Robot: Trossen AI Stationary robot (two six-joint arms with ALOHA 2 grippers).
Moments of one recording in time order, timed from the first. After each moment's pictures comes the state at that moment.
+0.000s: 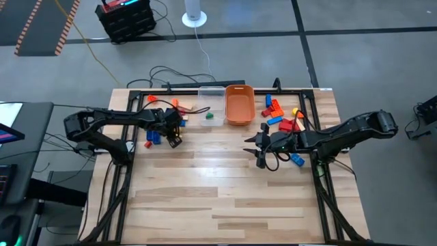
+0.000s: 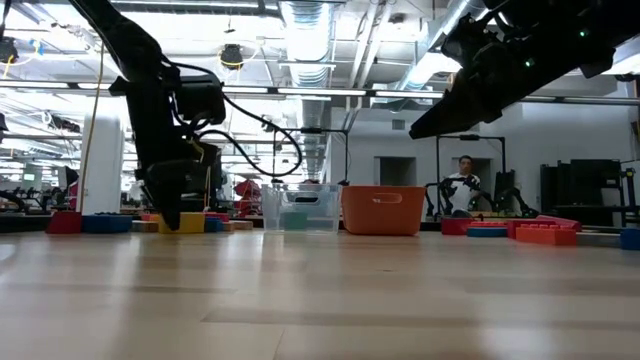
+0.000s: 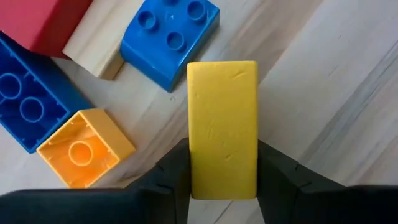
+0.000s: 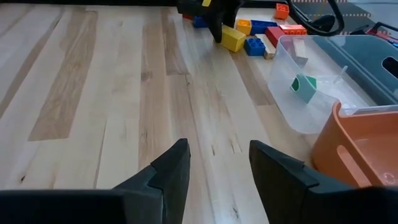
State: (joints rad) left arm 0.48 1.41 0.67 -0.50 -0.14 -0.12; right arm 0.08 1.18 0.50 0.21 0.26 0.03
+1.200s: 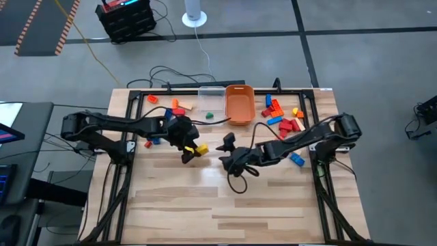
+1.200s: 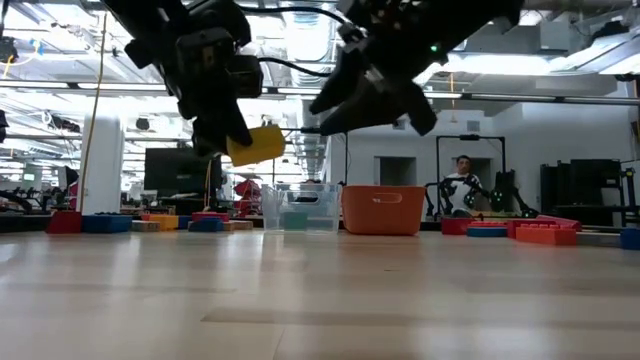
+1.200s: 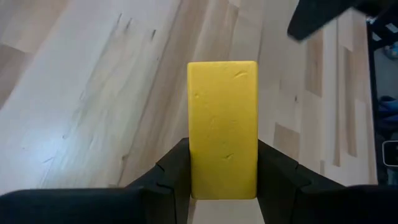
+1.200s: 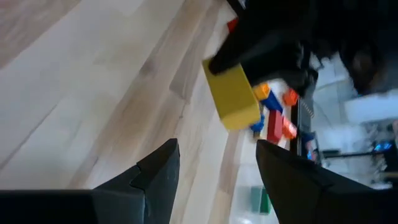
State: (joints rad) left arm 0.17 1.36 0.81 -0.25 0.28 -0.32; right arm 0.20 1.71 1.07 0.04 0.45 -0.72
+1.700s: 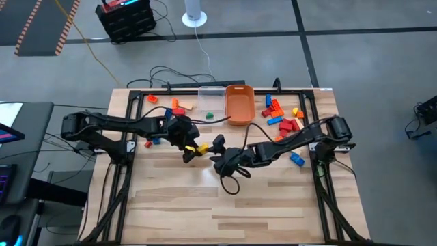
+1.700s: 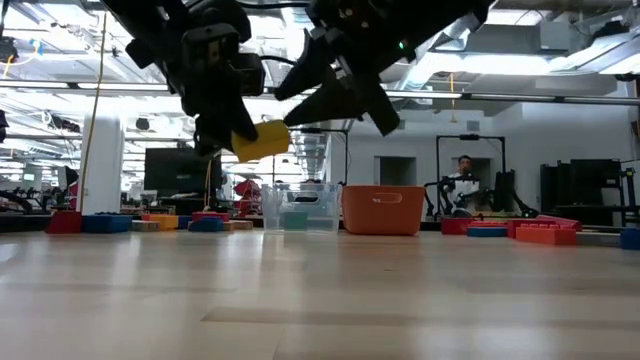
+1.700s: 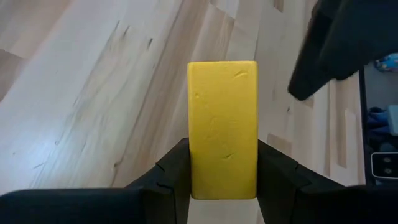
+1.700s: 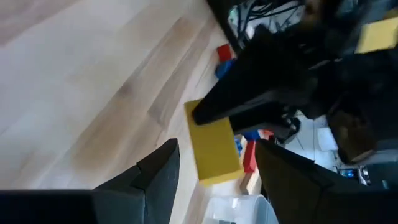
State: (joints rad) left arm 0.17 1.36 0.81 -0.22 0.29 -0.36; right arm 0.20 1.80 1.17 0.11 0.44 -0.90
